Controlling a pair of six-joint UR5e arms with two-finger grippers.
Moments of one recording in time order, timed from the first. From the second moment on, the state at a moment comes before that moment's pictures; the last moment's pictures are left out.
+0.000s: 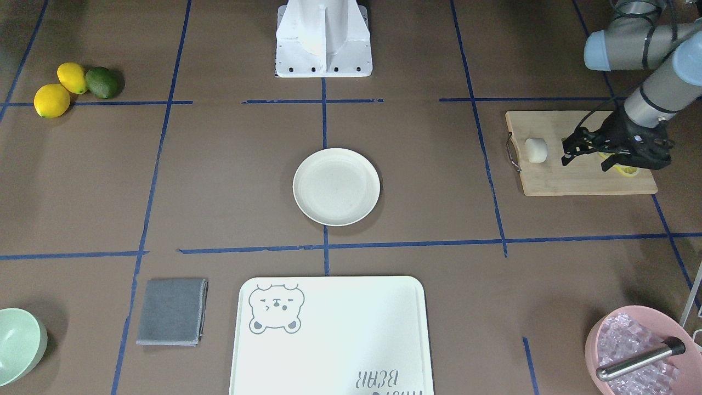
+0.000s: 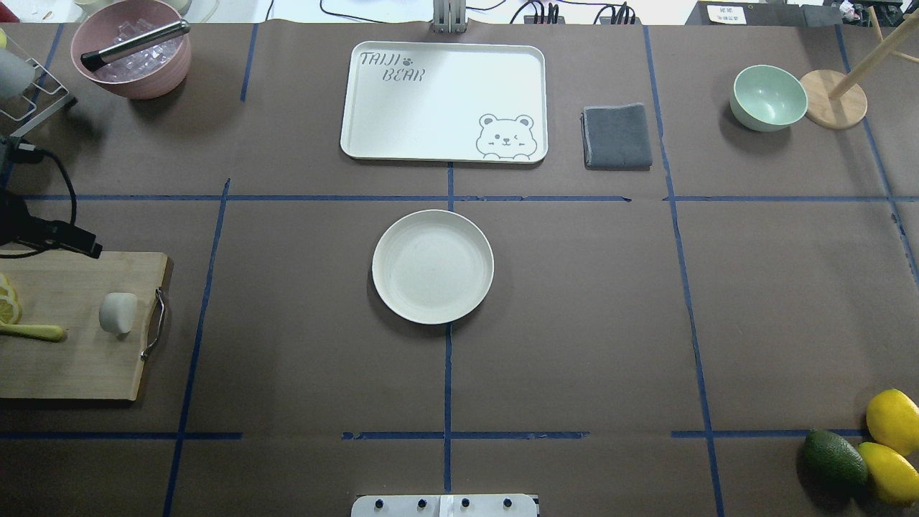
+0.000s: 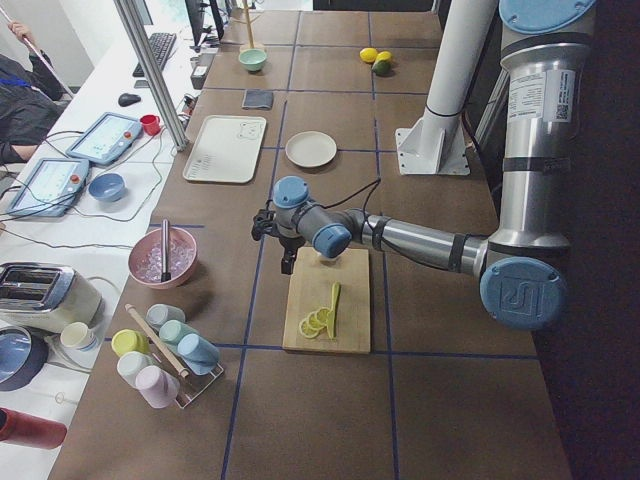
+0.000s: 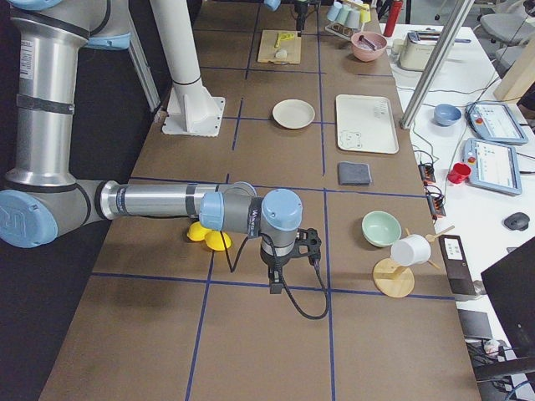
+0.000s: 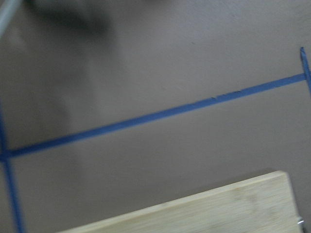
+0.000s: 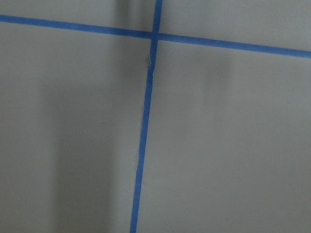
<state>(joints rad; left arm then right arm) -0.96 -1.52 -1.79 -2.04 -2.17 -0.71 1.59 -1.73 1.79 -1.69 2.31 -0.16</state>
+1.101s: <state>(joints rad) -0.78 -1.47 -1.81 -2.11 -2.08 -0.85 1.59 -1.73 1.79 -1.69 2.31 -0.16</state>
